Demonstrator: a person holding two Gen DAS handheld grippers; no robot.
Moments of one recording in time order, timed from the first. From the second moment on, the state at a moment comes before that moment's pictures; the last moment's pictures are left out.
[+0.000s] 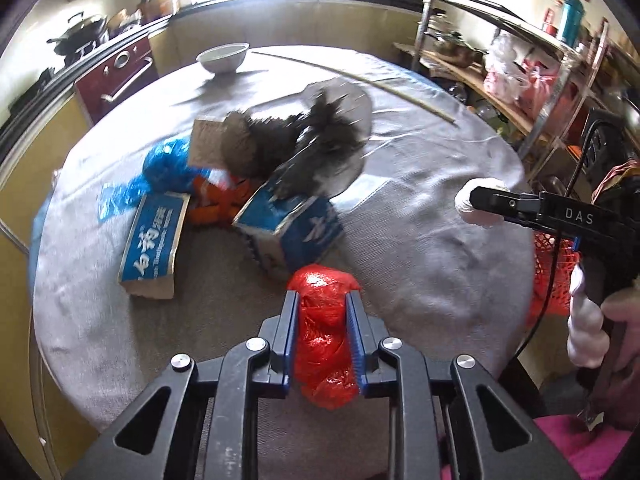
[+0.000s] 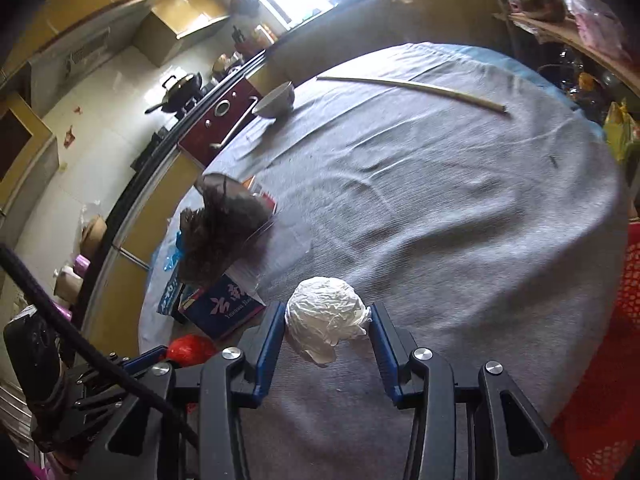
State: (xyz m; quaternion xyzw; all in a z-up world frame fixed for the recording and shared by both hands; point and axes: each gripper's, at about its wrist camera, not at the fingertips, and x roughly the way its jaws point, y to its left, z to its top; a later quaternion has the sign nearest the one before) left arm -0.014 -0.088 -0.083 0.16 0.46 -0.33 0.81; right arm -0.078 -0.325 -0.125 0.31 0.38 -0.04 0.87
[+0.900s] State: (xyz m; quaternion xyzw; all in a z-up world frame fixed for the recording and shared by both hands) left arm -0.140 -0.362 -0.040 0.26 0.35 -0.61 0.66; right arm -0.307 -0.490 -0.137 0.43 0.28 -0.28 0.81
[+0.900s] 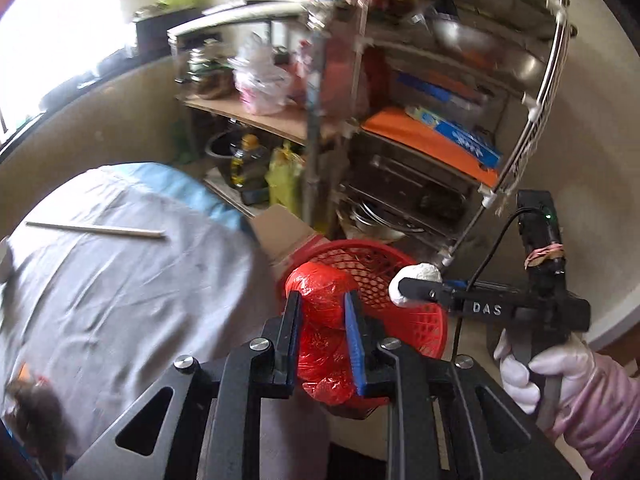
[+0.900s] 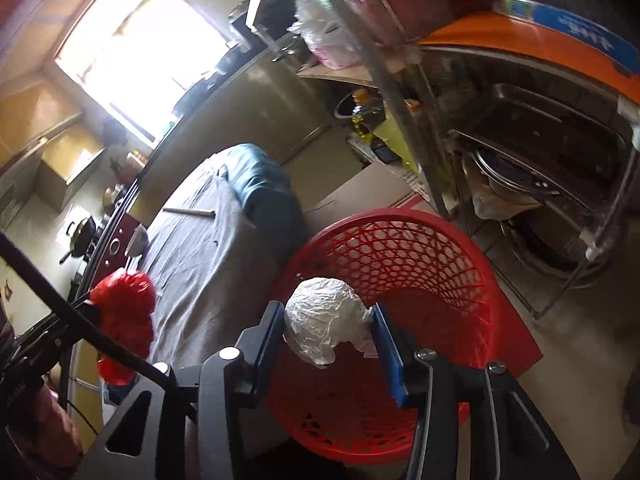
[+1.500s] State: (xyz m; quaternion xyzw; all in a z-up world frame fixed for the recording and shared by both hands) left arm -0.102 -0.249 -0.040 0.26 0.33 -0.52 0.74; right arm -0.274 -0.478 -0.125 0.42 0.29 -0.25 0.82
